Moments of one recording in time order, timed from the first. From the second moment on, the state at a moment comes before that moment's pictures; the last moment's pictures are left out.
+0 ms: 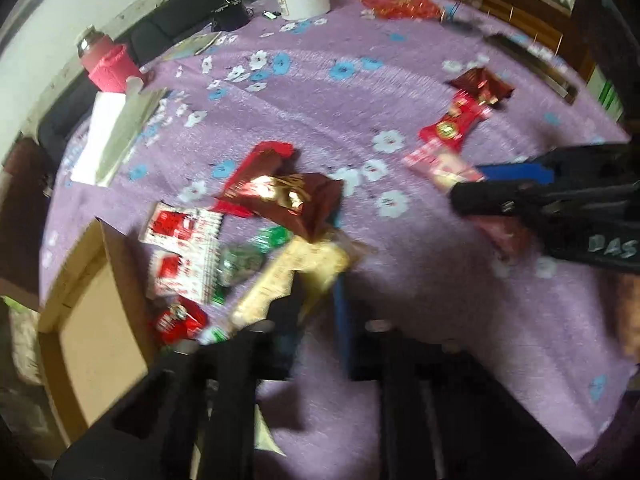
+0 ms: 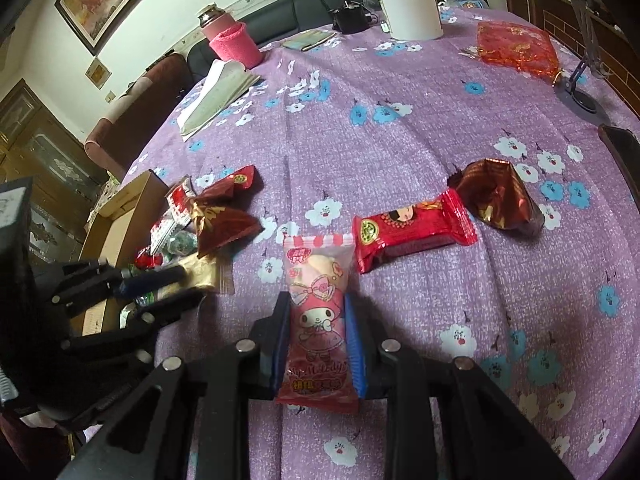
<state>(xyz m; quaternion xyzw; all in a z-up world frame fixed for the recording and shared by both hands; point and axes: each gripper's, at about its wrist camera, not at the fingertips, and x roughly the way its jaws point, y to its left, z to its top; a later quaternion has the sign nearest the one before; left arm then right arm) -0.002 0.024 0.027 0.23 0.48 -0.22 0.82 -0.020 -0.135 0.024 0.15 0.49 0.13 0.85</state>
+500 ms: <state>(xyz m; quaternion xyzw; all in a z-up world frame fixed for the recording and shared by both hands) 0.024 0.061 0.063 0.02 0.47 -0.22 0.86 -0.038 -0.140 0.031 0.15 0.48 0.13 0.86</state>
